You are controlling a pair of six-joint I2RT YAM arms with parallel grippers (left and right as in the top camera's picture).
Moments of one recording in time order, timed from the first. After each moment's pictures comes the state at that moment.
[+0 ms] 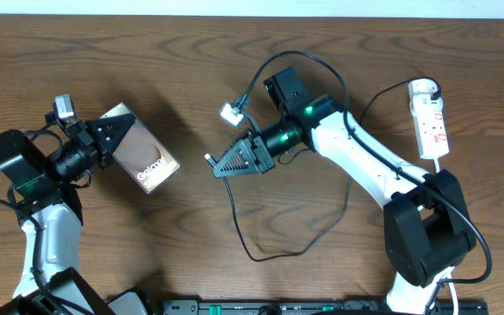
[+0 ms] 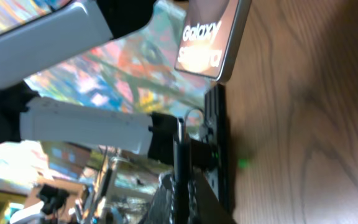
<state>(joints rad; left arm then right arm) 0.54 1.36 0.66 0.39 1.34 -1.06 0.55 1.92 1.42 -0.65 -1.43 -0.11</state>
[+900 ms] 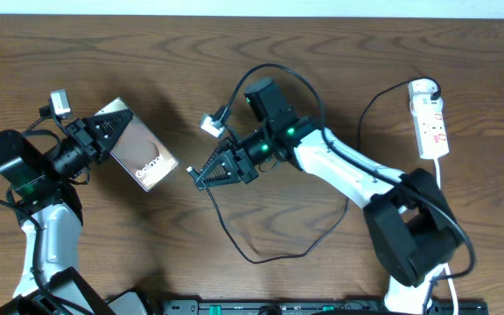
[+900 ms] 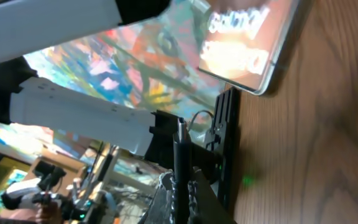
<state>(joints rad) 0.54 1.36 0.66 0.50 1.34 -1.04 0.64 1.96 1.33 -0.19 -1.48 0.13</state>
